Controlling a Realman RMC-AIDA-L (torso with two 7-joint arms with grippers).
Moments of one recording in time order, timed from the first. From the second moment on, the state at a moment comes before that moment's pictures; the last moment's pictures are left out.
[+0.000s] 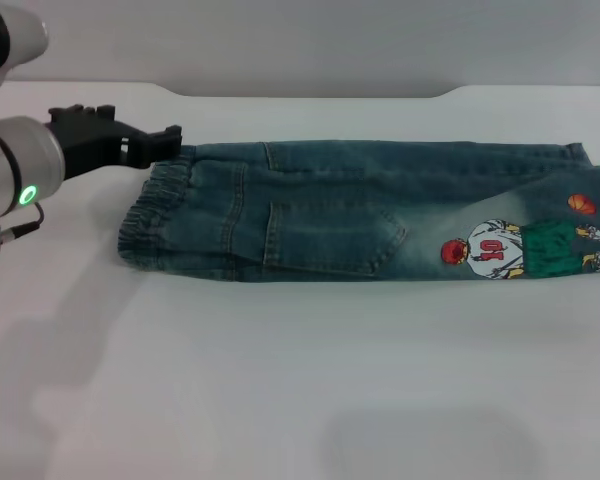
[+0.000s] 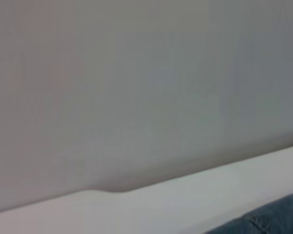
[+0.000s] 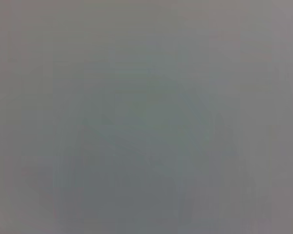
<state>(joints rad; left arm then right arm) -0.19 -2.06 -1.52 -1.56 2.59 -0.68 0.33 0.04 2.09 2.02 1.14 -1.16 0.90 -2.09</state>
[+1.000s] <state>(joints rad) -0.19 -2.06 -1.50 -1.54 2.59 -0.73 0.32 0.07 2.07 1.83 0.90 -0.84 0.77 -2.52</state>
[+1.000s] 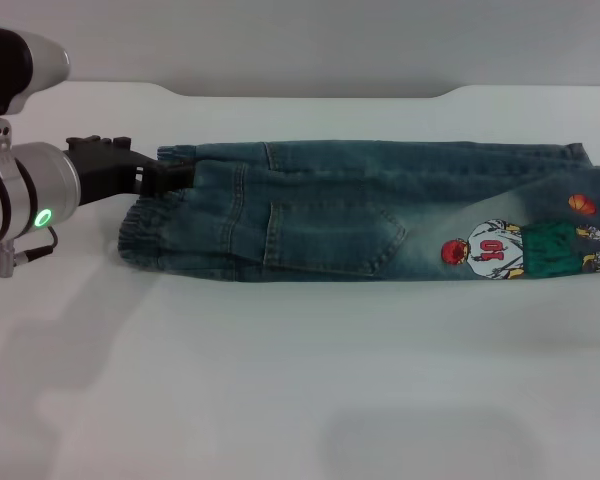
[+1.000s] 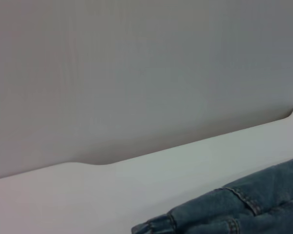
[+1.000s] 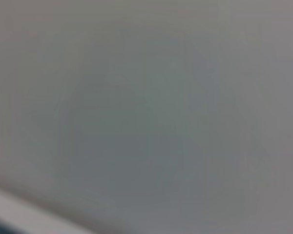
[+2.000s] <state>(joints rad) -0.19 -2.06 -1.46 -1.54 2.58 -0.71 0.32 0.15 2.08 1.76 1.07 -0.95 0.29 -2.57</state>
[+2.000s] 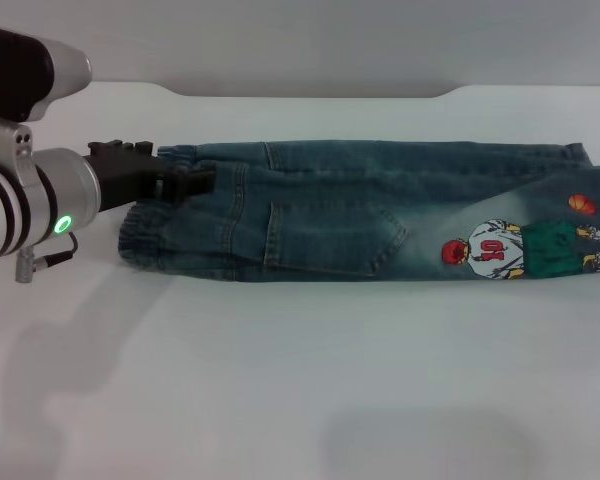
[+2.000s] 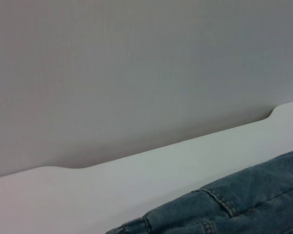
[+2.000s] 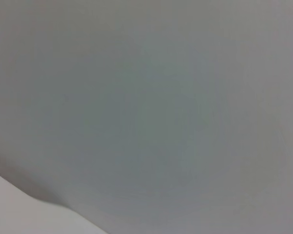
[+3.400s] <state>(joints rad) -0.16 -2.06 -1.41 -1.57 2.56 -0.69 0.29 0.31 2.08 1.29 0.34 -2.76 -1.37 -0.01</state>
